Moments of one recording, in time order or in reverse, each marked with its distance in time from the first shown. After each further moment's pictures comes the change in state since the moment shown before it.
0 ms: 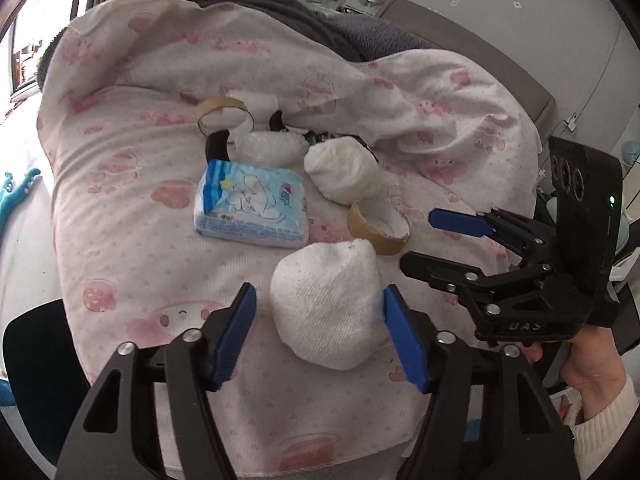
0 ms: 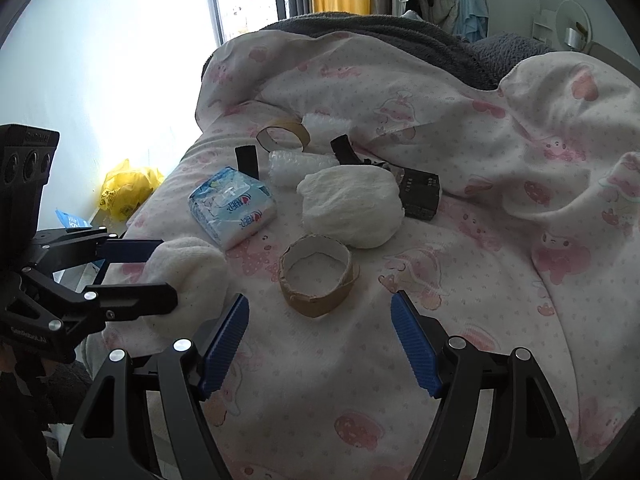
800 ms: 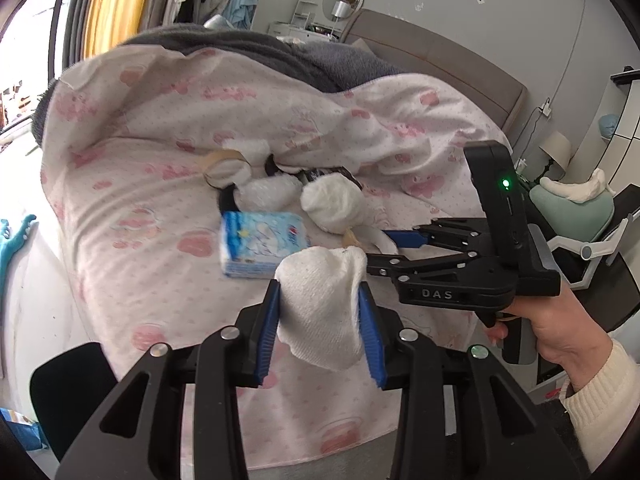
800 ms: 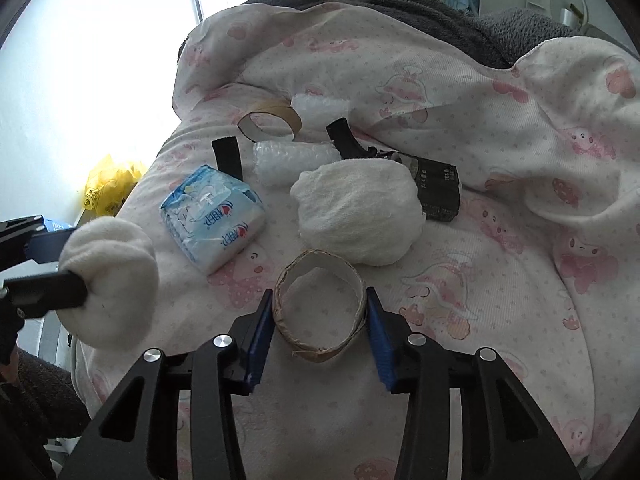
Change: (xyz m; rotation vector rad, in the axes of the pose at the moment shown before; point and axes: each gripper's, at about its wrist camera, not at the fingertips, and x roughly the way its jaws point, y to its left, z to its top) left arm -0.043 0.010 0.014 0.116 -0.082 -0.019; right arm 0.036 0.006 0.022 0.052 0.075 -0.037
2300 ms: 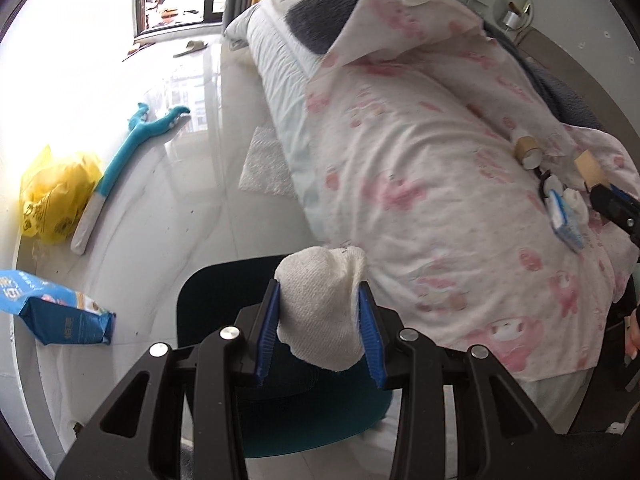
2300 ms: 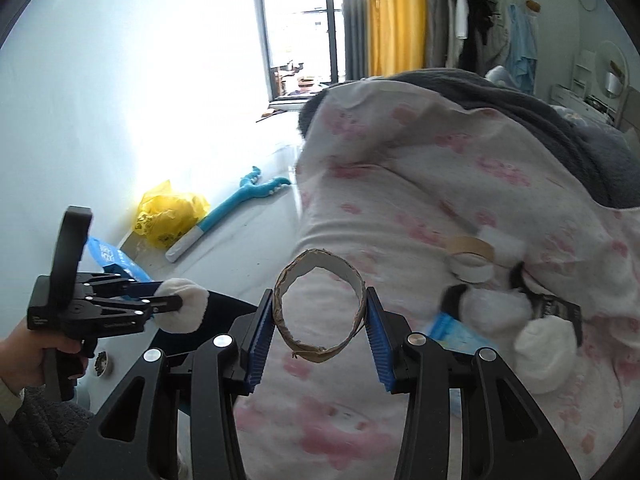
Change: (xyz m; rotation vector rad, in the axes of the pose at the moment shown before) left arm -0.080 0.223 -0.085 -0.359 0.133 0.396; right arm -0.012 0.178 0.068 -0.144 -0.165 0.125
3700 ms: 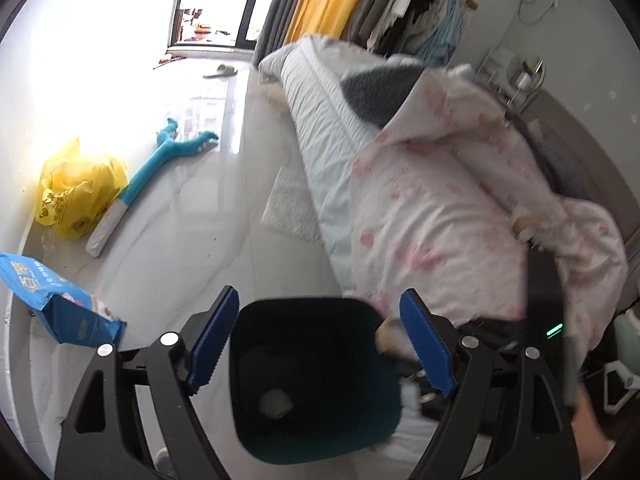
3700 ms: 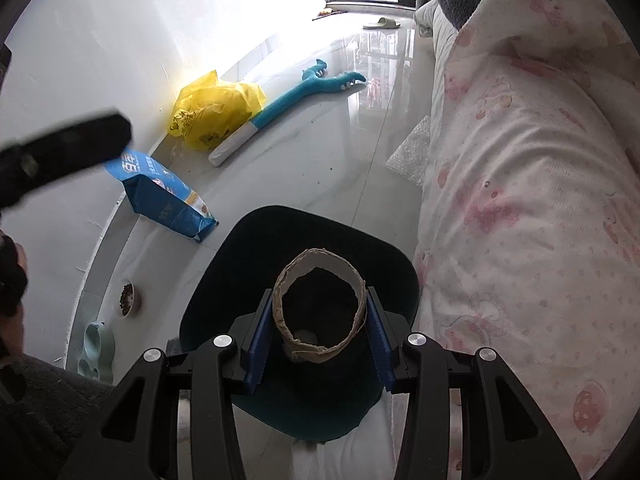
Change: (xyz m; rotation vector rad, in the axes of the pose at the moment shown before) left arm -0.067 0.059 0.017 -0.135 -0.192 -0.053; right arm 0.152 0.129 -0.026 -0.077 0.380 0.136
